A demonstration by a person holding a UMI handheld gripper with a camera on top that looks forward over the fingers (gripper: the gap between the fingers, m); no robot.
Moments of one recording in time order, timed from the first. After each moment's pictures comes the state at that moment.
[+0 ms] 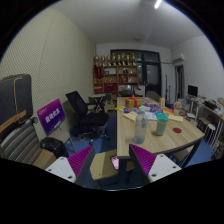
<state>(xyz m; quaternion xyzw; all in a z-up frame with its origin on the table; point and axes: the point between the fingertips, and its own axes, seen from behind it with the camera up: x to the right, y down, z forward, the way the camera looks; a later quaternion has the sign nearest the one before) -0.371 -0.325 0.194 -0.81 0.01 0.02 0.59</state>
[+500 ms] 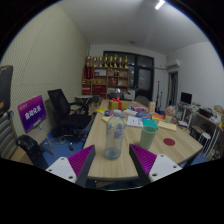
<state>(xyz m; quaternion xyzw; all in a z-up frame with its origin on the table) -0.272 -0.153 0.140 -0.80 0.02 -0.05 0.60</state>
